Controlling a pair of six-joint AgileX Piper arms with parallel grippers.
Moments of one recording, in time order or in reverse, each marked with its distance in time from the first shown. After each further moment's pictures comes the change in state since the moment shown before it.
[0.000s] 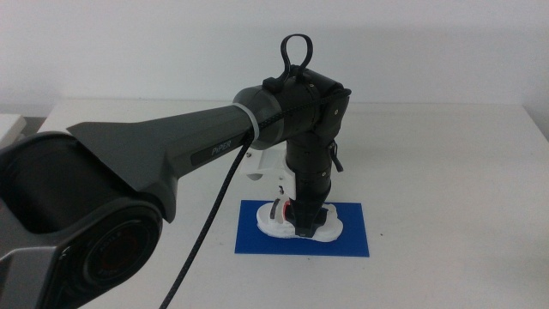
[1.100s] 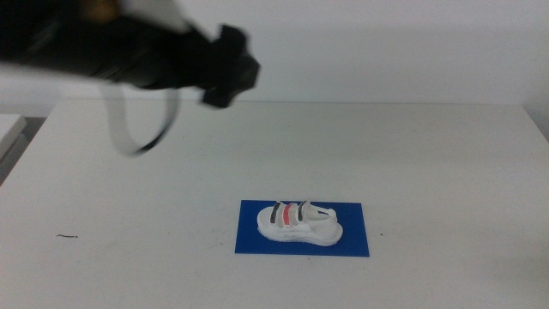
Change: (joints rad) left arm 0.066 -1.039 0.592 0.132 -0.431 1.930; right arm 0.000 0.000 0.000 0.000 0.000 0.000
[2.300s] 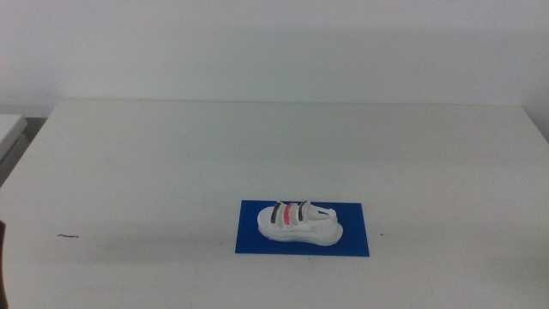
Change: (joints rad) left arm 0.630 -1.201 1.285 -0.148 -0.884 0.201; right arm 0.000 0.000 0.000 0.000 0.000 0.000
